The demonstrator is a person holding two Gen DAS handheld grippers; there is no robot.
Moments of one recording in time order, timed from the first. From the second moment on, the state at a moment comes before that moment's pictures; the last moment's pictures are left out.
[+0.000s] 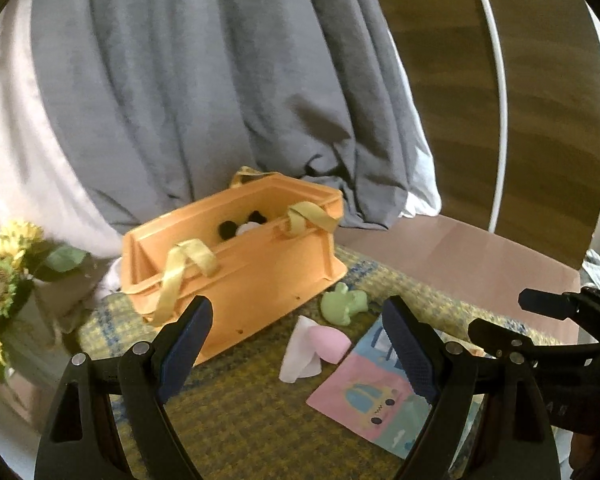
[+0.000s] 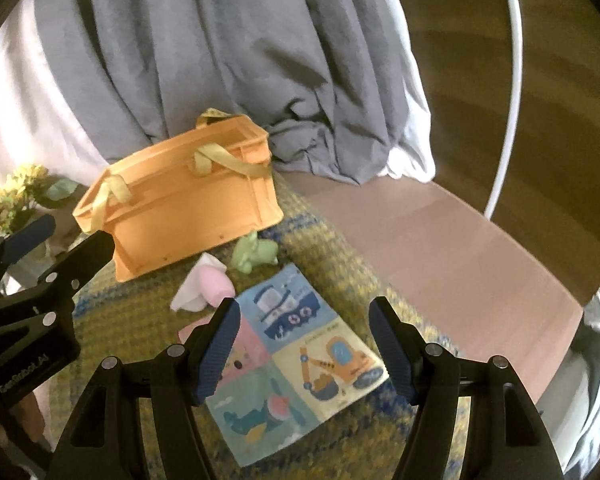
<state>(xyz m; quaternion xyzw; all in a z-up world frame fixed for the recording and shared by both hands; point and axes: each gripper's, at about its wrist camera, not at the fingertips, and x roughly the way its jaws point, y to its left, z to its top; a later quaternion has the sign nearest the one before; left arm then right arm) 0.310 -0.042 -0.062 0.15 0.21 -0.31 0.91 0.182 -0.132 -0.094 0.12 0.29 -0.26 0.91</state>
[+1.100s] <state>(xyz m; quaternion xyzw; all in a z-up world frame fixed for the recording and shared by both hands) 0.367 -0.089 -0.156 0.19 0.29 -0.37 0.86 0.201 -0.136 -0.183 0.17 0.34 -0.35 0.86</state>
